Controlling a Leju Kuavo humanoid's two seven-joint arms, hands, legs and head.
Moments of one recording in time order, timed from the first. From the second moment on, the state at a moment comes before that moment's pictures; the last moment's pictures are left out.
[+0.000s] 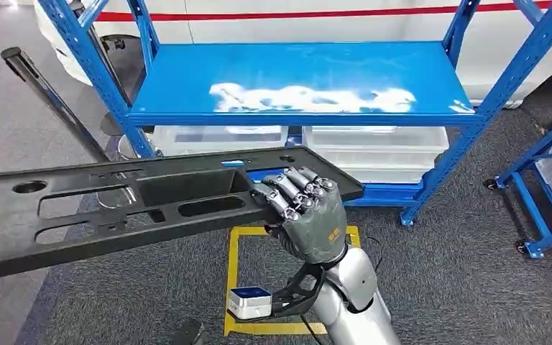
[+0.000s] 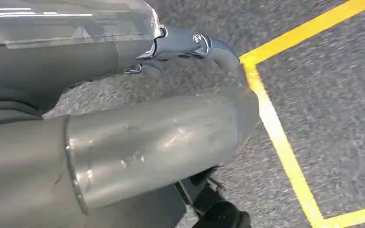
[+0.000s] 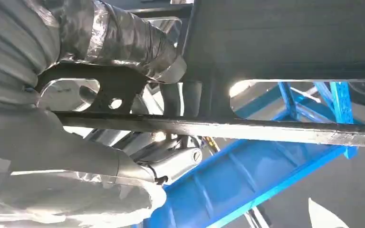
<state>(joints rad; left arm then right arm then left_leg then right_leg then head) -0.18 -0.22 0.53 -0.21 -0.88 0.03 -0.36 -0.24 0.27 0.38 -1.65 1.19 -0.70 -0.51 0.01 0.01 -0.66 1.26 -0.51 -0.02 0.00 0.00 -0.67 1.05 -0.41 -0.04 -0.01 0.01</state>
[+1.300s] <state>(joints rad) -0.18 -0.22 0.53 -0.21 -0.88 0.02 -0.37 -0.25 0.28 0.38 -1.63 1.20 -0.70 -0.51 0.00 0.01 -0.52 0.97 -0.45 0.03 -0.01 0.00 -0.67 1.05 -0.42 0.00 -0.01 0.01</state>
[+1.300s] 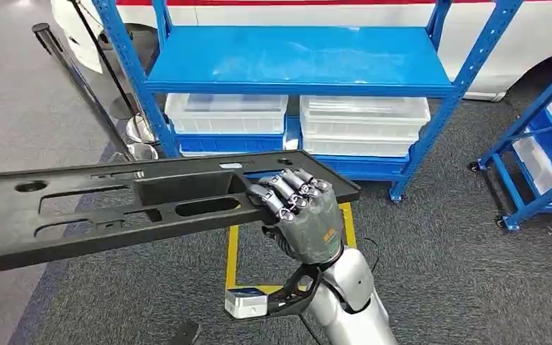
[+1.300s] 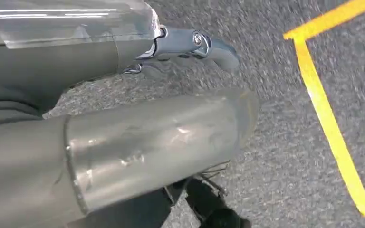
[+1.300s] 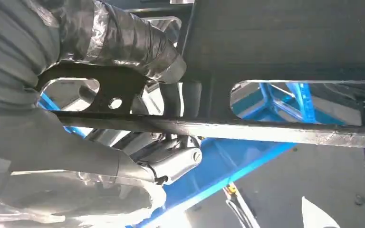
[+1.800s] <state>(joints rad) -0.17 -0.22 0.52 -0.21 -0.87 0.02 -0.37 -0.25 0.29 0.38 -1.62 1.21 -0.70 -0.52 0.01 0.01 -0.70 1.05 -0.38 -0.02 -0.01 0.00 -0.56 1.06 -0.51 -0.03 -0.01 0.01</state>
